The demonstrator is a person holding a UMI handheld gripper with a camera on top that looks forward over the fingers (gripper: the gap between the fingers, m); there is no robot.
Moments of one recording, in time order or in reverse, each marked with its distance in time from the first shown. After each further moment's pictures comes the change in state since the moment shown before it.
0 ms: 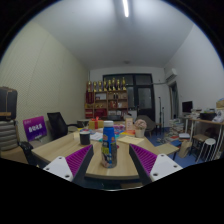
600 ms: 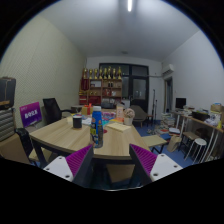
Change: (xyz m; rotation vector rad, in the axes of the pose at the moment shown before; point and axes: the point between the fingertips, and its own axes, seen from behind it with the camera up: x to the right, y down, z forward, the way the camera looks) arm 0.038 0.027 -0.077 -0.136 0.073 -0.071
